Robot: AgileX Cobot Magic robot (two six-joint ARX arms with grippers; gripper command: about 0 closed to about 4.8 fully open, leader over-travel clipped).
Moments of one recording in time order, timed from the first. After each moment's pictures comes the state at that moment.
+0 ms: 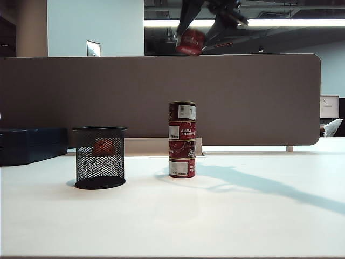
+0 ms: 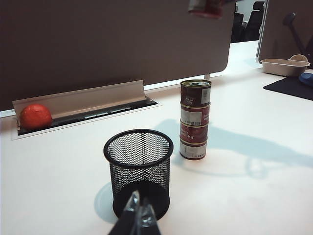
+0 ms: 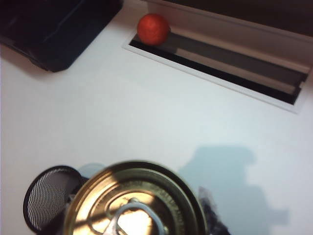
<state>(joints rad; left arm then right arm) -0.12 0.01 0.04 0.02 0.43 0.05 0.45 1.81 1.92 -0.72 -0.24 0.10</state>
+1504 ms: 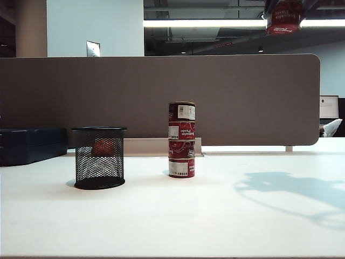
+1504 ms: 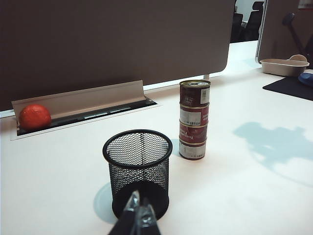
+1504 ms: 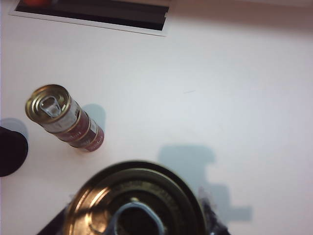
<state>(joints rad) -0.12 0.01 0.04 0.02 0.43 0.05 0.33 1.31 1.46 -0.83 0.00 0.13</state>
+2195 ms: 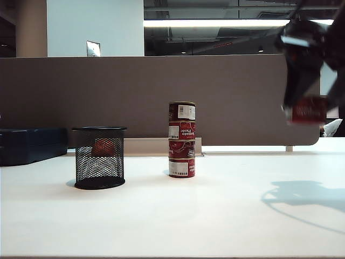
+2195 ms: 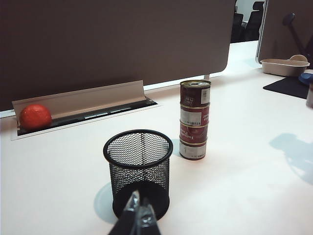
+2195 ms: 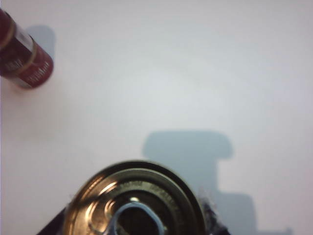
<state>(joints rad) -0.12 0.01 0.04 0.02 0.43 0.05 0.33 1.16 0.79 -0.39 0.03 0.21</state>
